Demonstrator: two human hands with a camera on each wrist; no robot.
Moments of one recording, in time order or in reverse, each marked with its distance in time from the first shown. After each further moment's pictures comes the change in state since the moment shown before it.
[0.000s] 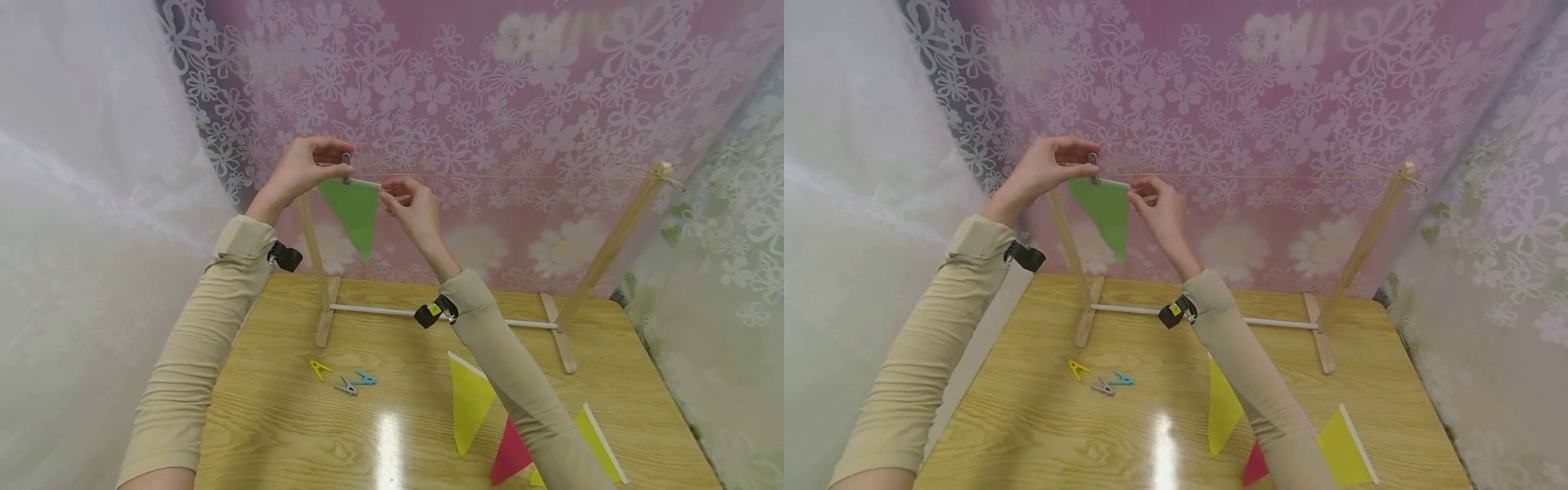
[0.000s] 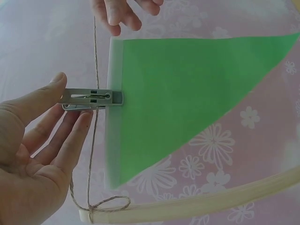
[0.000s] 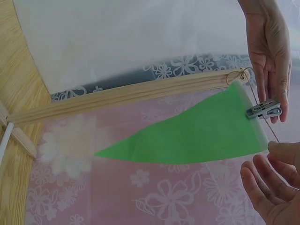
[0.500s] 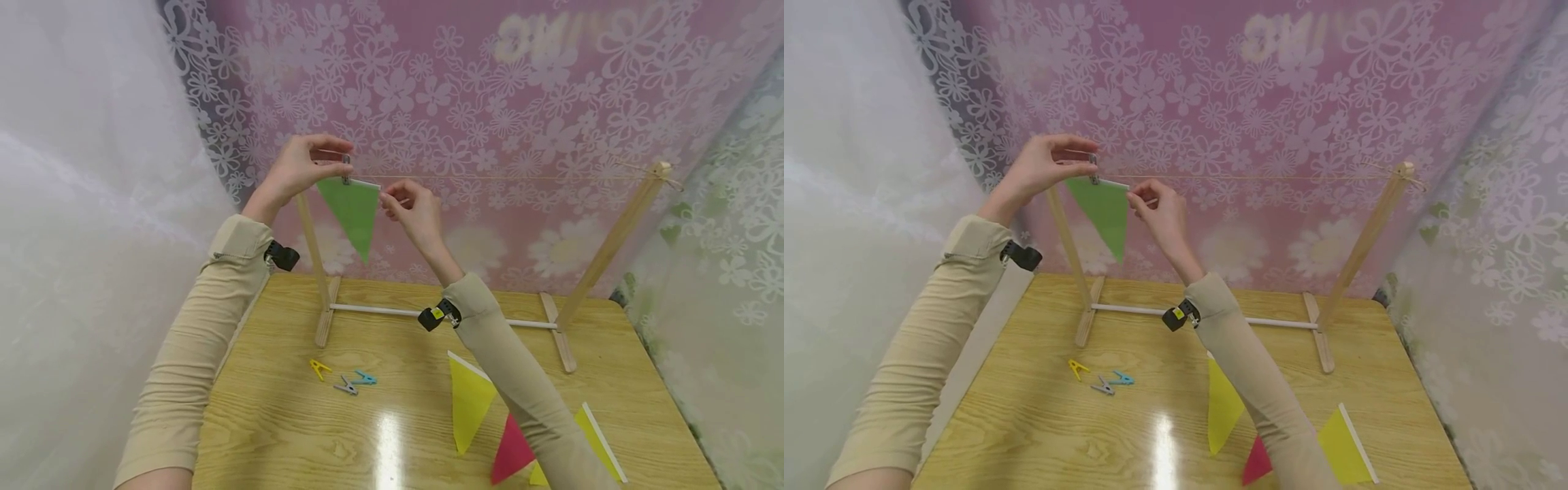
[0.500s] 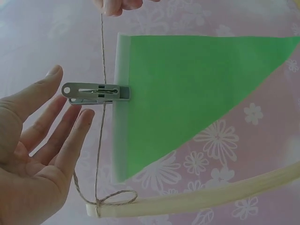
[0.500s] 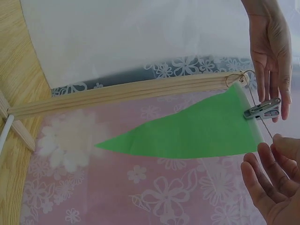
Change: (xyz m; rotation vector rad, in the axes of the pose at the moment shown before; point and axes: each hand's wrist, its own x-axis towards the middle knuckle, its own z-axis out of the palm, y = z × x) left_hand -0.001 0.002 -0.005 -0.013 0.008 0.029; right_hand -0.005 -0.001 -0.003 0.063 -0.015 -0.043
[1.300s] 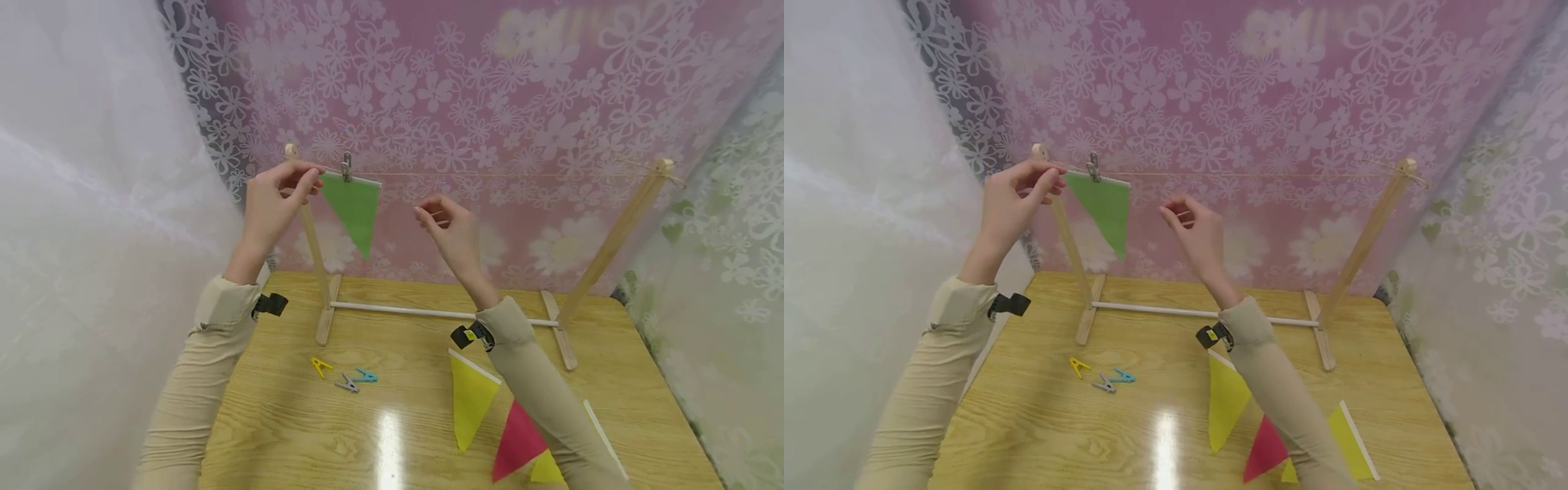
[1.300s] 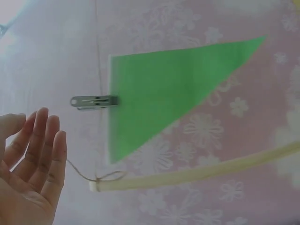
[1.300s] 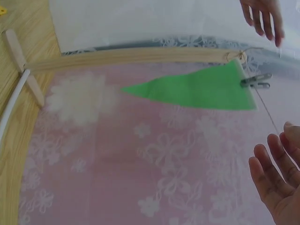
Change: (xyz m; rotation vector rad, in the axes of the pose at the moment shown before) left_hand -0.067 -0.018 0.017 0.023 0.404 0.216; right_hand -0.038 0.024 -0.043 -0.173 0.109 -0.137
